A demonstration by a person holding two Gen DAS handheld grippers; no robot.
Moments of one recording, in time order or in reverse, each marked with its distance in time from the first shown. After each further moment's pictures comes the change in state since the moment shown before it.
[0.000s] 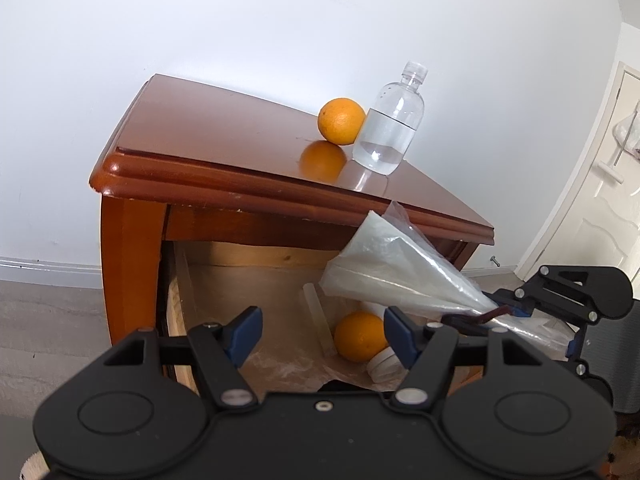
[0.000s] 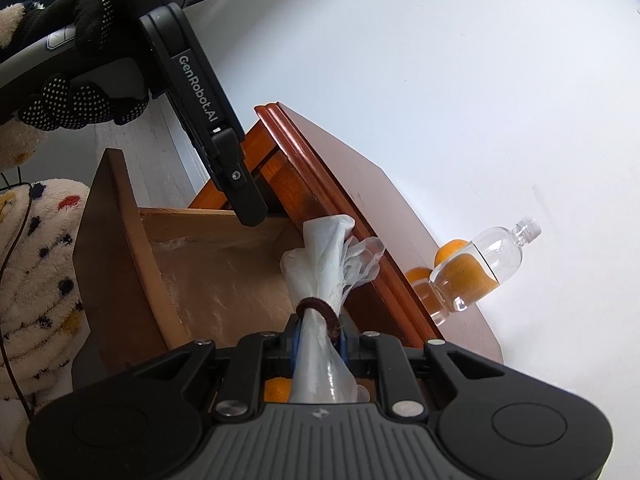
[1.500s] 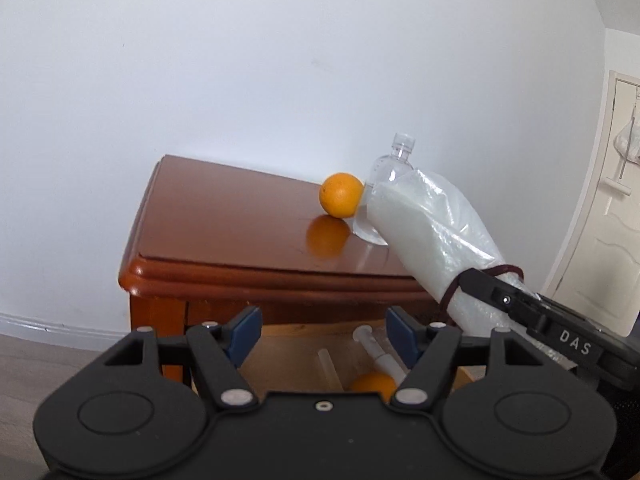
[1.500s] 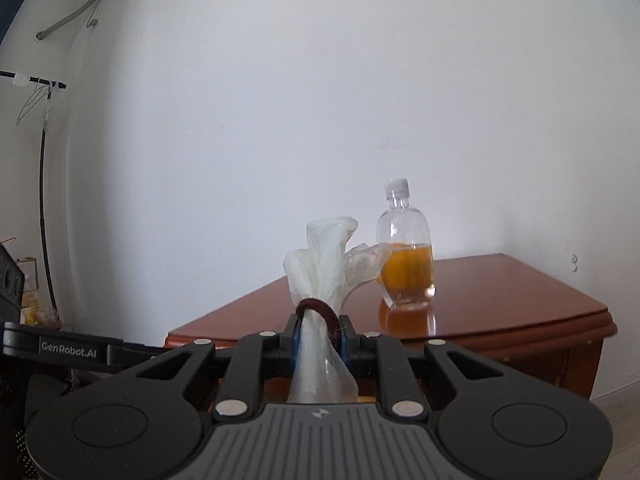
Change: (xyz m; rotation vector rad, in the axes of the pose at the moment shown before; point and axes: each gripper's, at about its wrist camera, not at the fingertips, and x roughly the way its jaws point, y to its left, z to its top) left arm -0.032 -0.017 0.025 0.092 -0.190 0.075; right arm -0.021 -0.052 -0.009 0.987 -0.365 -0.099
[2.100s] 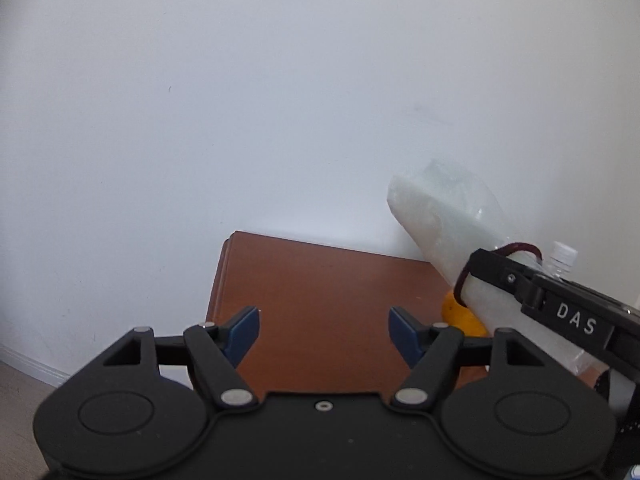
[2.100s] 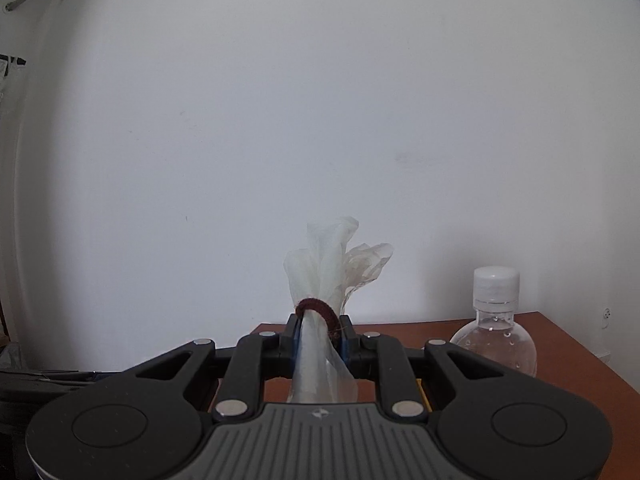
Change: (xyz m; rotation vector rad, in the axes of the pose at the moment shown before) left arm 0.108 0.056 0.104 -0.062 -0.069 0.261; right arm 0.185 0.024 0.085 -0.044 0.043 -0.098
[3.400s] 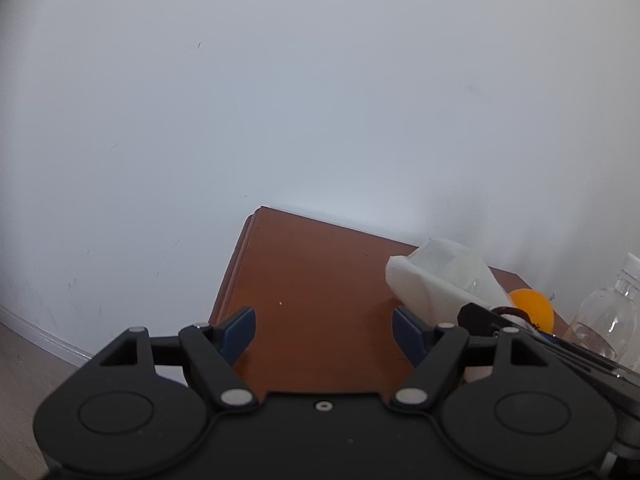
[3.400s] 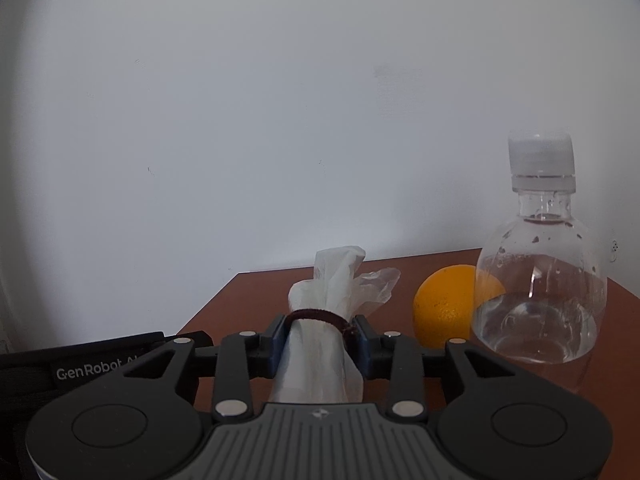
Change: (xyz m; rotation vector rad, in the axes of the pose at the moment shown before) left arm 0.045 0.010 -0.004 -0.078 0.039 0.068; right arm 0.040 -0.042 0.010 0.093 0.142 -0.042
